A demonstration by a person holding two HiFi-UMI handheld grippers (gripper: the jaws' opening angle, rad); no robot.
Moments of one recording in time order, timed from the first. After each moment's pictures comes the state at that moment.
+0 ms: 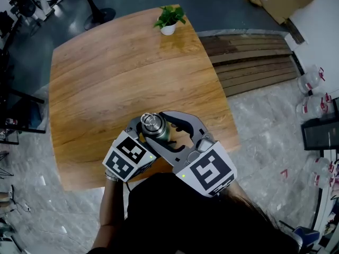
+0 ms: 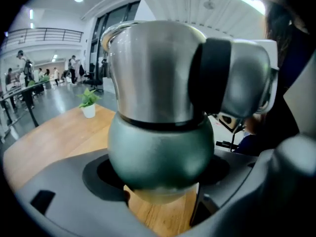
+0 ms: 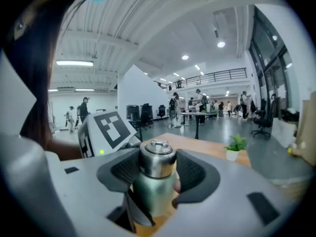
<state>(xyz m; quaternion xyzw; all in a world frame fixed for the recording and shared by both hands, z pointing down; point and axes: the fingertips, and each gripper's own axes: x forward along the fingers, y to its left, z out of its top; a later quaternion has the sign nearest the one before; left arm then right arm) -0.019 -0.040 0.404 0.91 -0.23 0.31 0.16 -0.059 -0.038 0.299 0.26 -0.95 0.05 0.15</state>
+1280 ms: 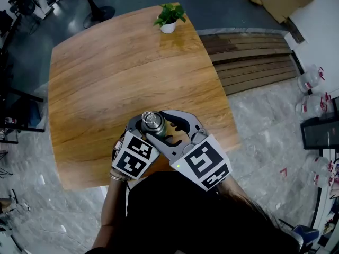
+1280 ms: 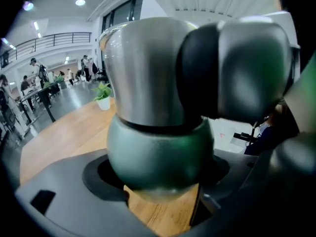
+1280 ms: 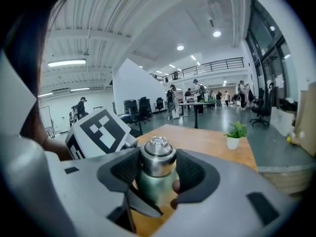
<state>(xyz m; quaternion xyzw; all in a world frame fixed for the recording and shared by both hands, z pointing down) -0.038 -0.050 0.435 0.87 -0.31 0.36 0.15 -0.063 -0.043 0.328 0.27 -0.94 0.11 0.18</state>
